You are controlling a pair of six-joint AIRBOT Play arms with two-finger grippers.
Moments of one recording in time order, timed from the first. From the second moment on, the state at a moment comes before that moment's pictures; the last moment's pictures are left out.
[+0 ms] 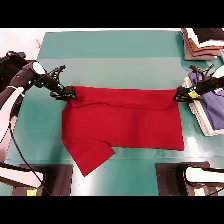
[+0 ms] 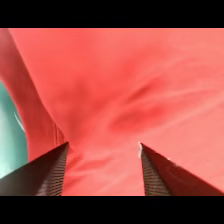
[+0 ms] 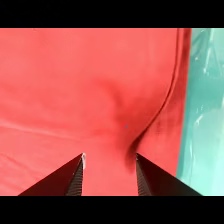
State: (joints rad) left arm -0.04 -1.58 1.36 1.17 -1.23 -1.45; right arm -0.25 -1.40 1.20 -1.24 1.29 1.41
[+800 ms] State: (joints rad) left arm -0.05 -0.90 0.50 1.22 -1.29 -1.61; right arm -0.24 -1.15 1.20 -1.22 1.32 1.40
